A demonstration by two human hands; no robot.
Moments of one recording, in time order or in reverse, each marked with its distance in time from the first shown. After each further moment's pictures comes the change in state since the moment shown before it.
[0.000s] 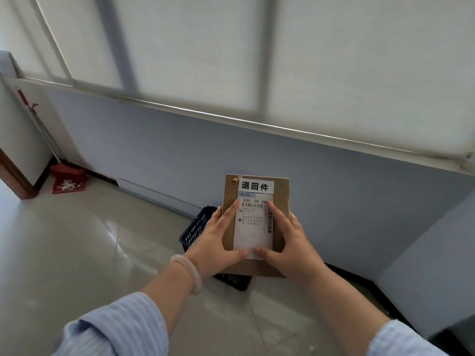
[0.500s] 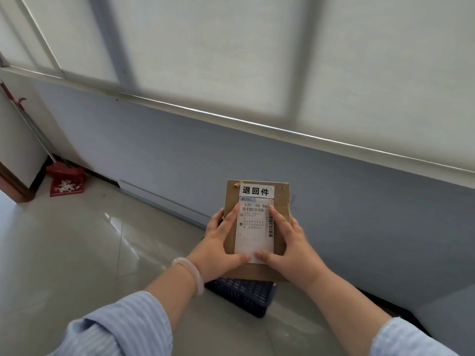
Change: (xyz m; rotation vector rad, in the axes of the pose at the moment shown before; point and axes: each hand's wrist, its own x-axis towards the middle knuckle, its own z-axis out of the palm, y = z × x) left_hand 0.195 -0.112 -0.086 -0.020 -0.092 -0.112; right_hand 0.241 -0.003 0.053 -0.034 -0.085 0.084
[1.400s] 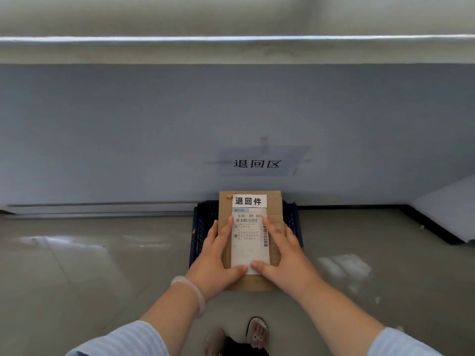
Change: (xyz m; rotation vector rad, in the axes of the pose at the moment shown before) left_hand 0.266 -0.267 -0.010 -0.018 -0.521 -0.016; right_hand 0.244 0.096 0.205 0.189 0.129 0.525
